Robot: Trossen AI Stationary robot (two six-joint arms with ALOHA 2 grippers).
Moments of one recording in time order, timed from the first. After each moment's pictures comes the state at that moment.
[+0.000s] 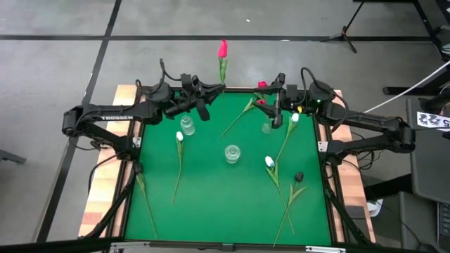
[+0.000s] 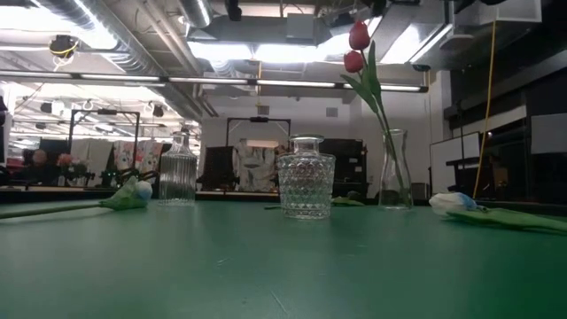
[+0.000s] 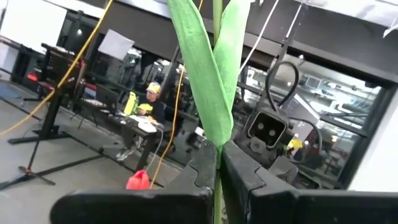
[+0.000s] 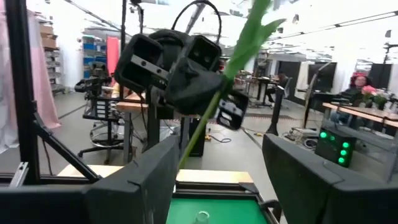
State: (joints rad) left arm 0.22 1.30 1.03 0.54 -0.16 -0.37; right arm -0.33 1.10 0.93 0.37 -0.27 -0.07
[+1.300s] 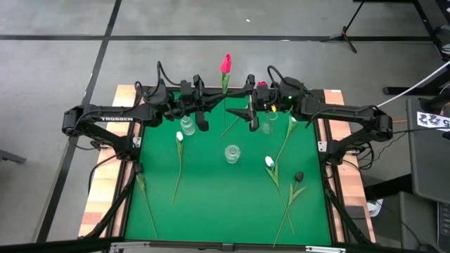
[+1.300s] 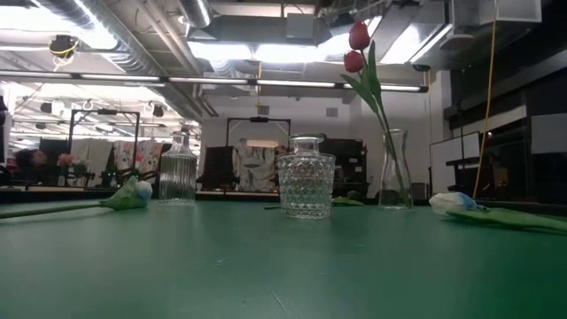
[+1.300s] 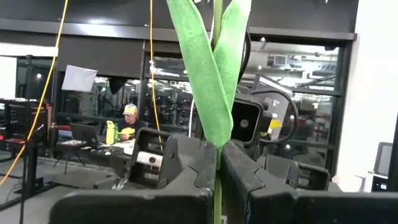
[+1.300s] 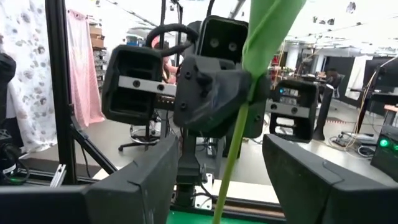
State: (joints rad) left arm 0.18 1.30 1.04 0.60 -0.04 -0.10; right arm -0.24 1.43 1.21 0.40 -0.35 -0.05
